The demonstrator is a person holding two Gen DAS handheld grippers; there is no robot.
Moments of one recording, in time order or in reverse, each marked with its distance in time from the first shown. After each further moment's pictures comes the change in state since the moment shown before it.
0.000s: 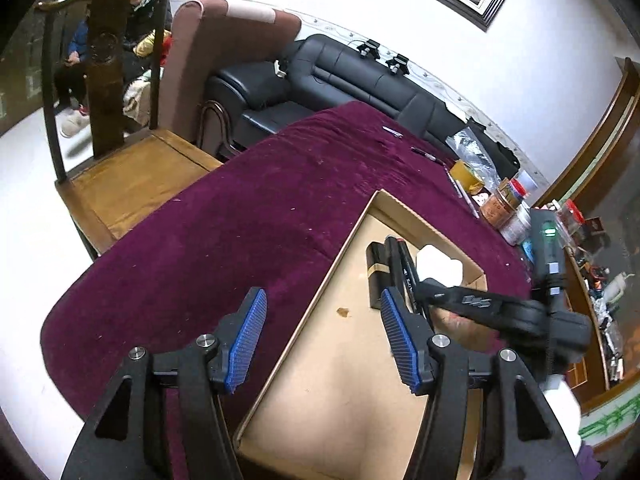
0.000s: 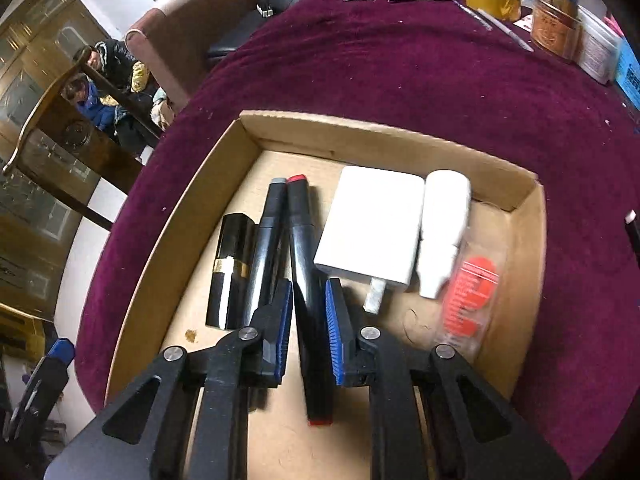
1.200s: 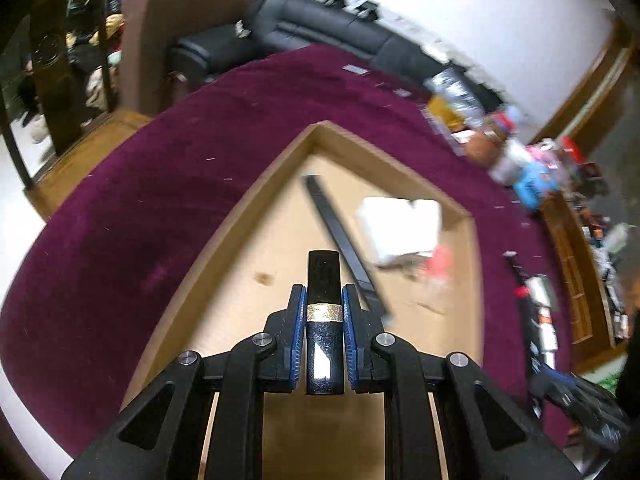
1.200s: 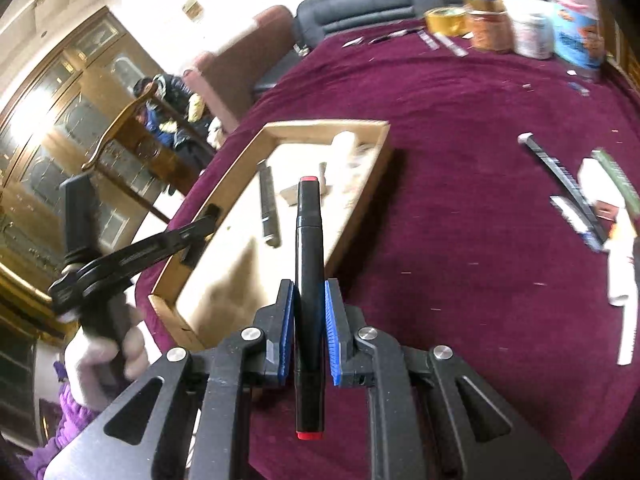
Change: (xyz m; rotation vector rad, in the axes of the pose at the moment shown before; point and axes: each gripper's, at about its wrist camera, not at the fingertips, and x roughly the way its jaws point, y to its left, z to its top) left arm 0.060 -0.060 -0.005 0.105 0.192 -0.005; right arm -0.117 -0.067 -0.093 -0.057 -0.086 0.186
